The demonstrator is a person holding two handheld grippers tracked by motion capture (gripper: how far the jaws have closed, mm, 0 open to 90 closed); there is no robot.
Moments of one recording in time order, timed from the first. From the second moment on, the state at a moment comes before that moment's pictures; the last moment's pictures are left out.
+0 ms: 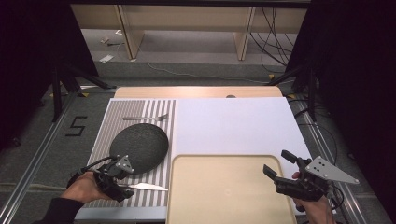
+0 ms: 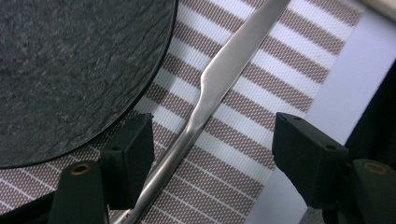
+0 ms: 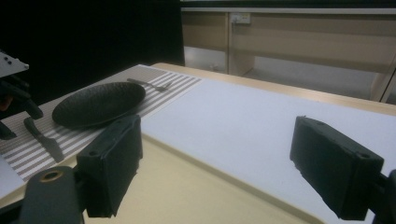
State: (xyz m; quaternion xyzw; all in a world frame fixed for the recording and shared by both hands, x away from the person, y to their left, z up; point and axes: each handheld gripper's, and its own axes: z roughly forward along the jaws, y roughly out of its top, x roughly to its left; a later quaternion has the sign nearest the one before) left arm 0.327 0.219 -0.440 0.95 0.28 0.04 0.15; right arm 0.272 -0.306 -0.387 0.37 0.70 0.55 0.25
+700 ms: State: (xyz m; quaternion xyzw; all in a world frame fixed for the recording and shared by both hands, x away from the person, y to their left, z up) left arm 0.346 0.223 -0.461 0.95 0.29 0.01 0.09; right arm 0.272 -0.305 -0.388 0.37 0.70 0.55 0.25
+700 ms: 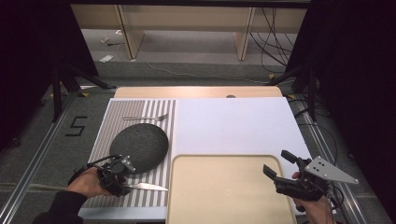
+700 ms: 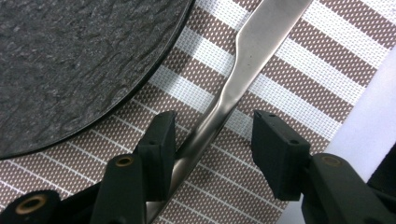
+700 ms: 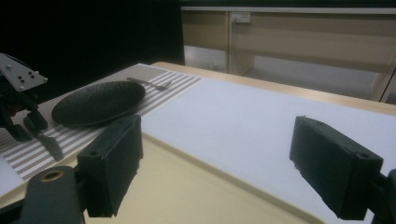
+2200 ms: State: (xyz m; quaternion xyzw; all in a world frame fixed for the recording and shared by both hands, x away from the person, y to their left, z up) left arm 0.338 0.196 -0.450 0.97 0.24 0.03 0.03; right arm 0.273 -0.307 -0.388 0.38 0.70 0.54 0.25
